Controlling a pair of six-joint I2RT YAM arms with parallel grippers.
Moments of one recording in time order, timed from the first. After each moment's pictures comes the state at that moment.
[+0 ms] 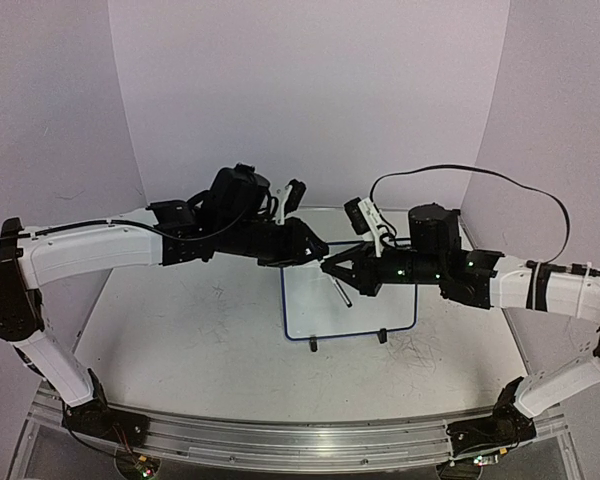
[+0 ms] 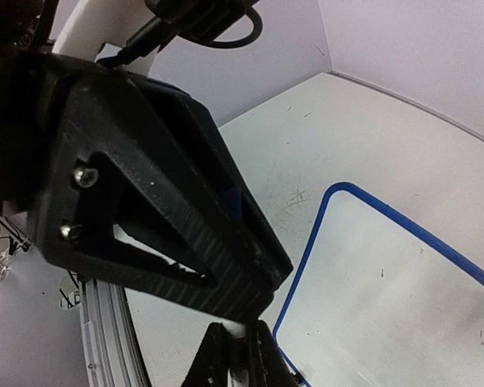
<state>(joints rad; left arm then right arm) -1.00 1.61 1.40 -0.24 0.21 -0.73 0.82 1.34 0.91 0.11 -0.39 0.20</state>
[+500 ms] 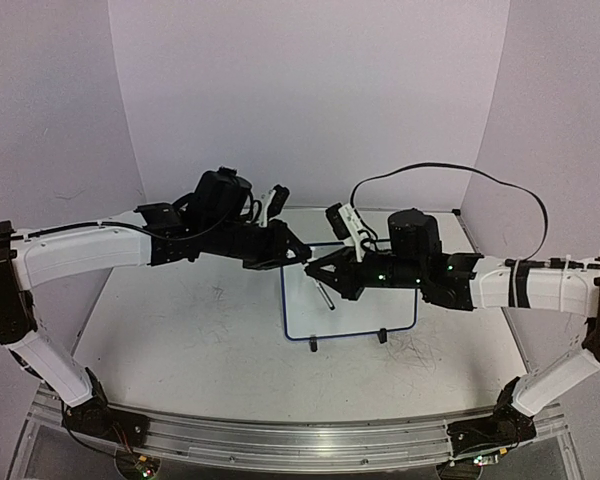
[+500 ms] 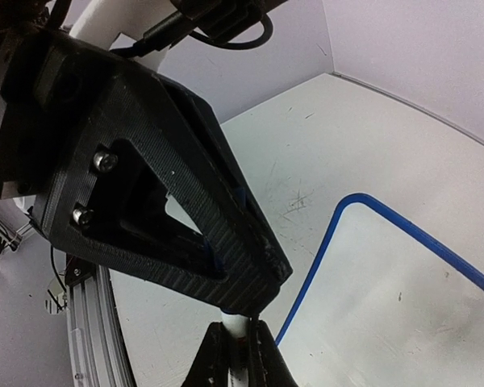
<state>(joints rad) -0.92 1.56 1.31 -0.24 0.29 -0.74 0.86 1.45 0.94 0.18 -0.33 0.18</state>
